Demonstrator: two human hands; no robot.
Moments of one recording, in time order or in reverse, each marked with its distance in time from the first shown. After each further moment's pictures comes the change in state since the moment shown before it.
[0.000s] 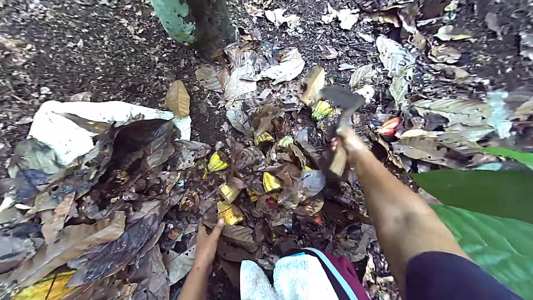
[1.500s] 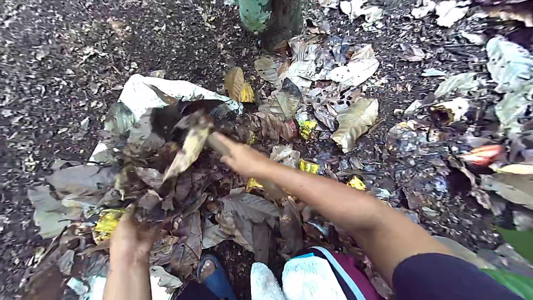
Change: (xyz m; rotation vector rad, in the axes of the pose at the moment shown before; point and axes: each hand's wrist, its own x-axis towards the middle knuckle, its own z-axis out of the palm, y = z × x) left_hand -0.037 0.052 -0.213 -0.774 0.735 -0.026; right_hand -0.244 -0.025 0.351 -0.943 -1.085 -0.566
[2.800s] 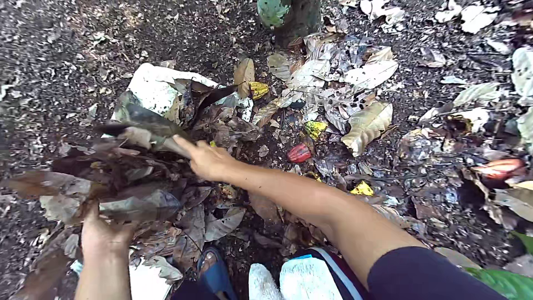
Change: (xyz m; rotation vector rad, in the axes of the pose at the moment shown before) left_hand 0.032 0.021 -0.038 -0.289 0.039 0.033; right_hand 0.047 -0.065 0.059 -0.198 -0.057 -0.154
